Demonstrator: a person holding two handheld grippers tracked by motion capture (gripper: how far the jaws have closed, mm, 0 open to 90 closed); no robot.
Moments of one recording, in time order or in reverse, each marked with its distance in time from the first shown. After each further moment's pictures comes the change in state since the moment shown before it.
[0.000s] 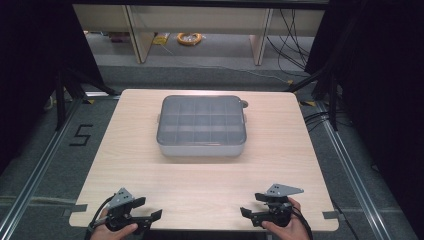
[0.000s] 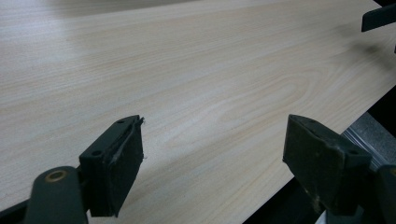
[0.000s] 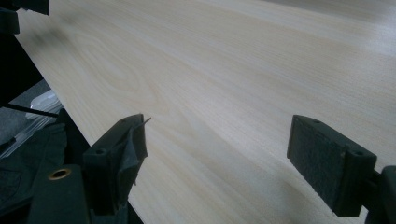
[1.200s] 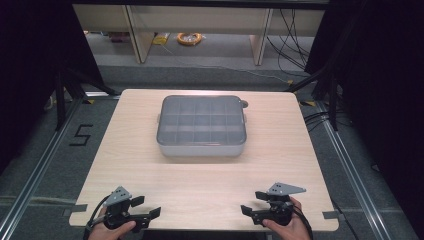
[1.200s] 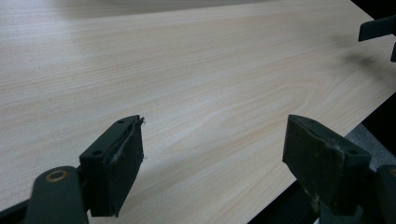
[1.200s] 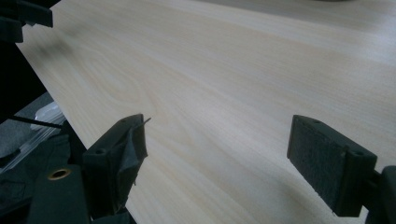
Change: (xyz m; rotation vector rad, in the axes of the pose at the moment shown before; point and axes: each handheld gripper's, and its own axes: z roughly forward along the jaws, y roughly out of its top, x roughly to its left) left arm 0.005 0.003 -0.002 -0.008 -0.012 -0.049; right arm -0.004 0.001 -0.001 -0.048 -0.003 0.012
